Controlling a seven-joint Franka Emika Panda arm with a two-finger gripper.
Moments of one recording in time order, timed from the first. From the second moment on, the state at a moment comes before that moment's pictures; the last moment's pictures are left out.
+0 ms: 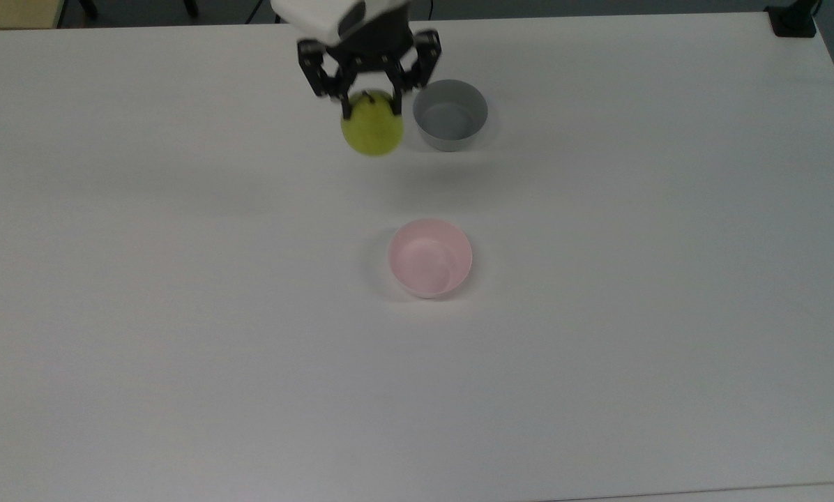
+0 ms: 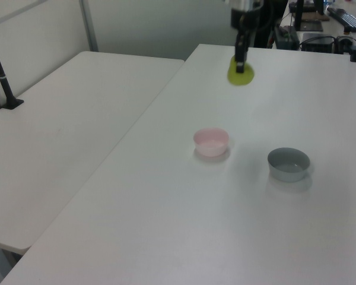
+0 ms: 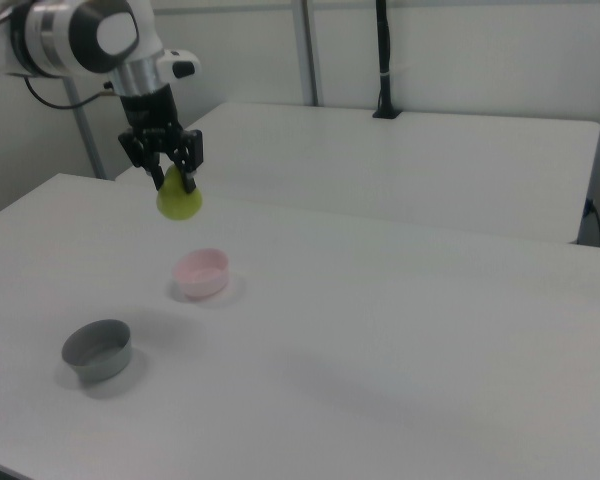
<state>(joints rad) 0.01 0.17 0.11 -1.49 -0.06 1.69 -0.04</state>
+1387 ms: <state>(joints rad) -0.24 0.13 0.01 -1.62 0.02 1.84 -0.44</state>
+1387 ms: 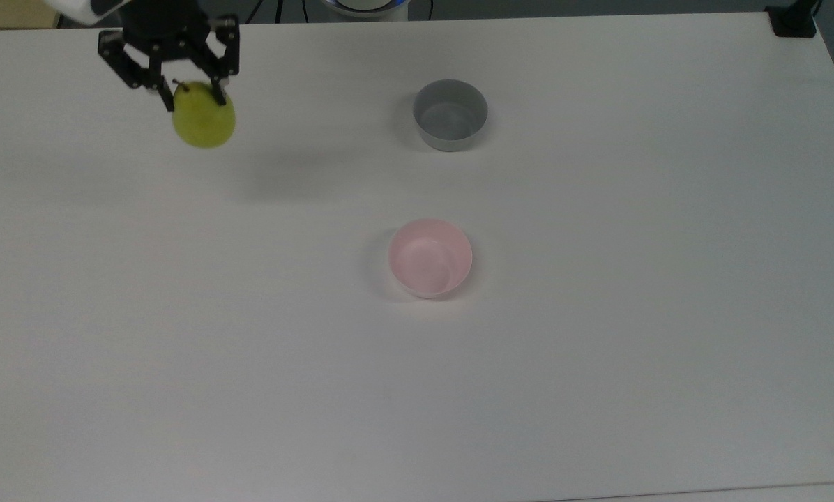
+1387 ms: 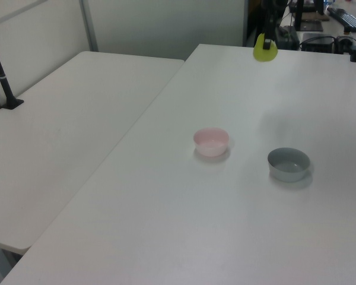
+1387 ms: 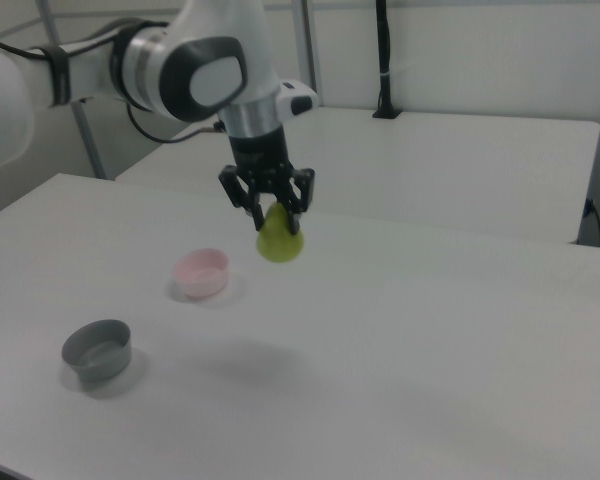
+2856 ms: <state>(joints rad) -0.30 0.42 0.01 -1.73 0.02 2.28 -0.46</state>
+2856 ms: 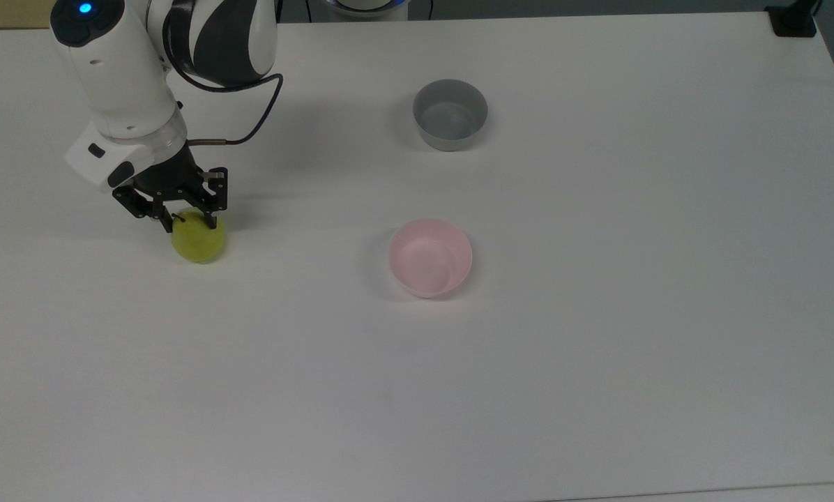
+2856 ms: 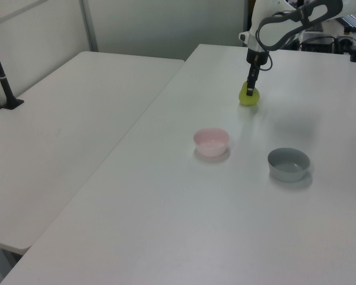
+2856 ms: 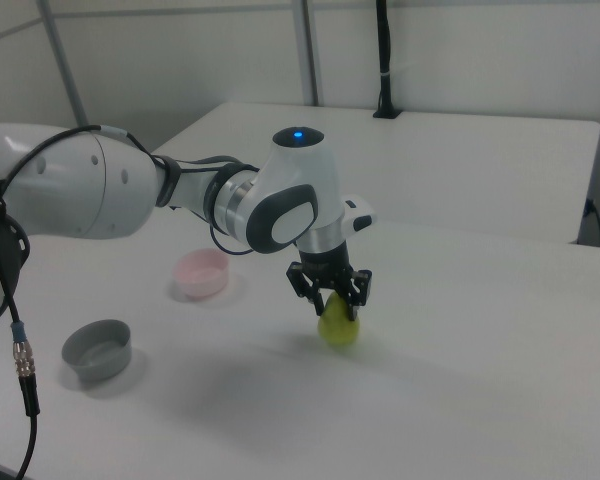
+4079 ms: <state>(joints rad) -0.18 0.12 0.02 -1.63 -0.07 1.77 -0.15</state>
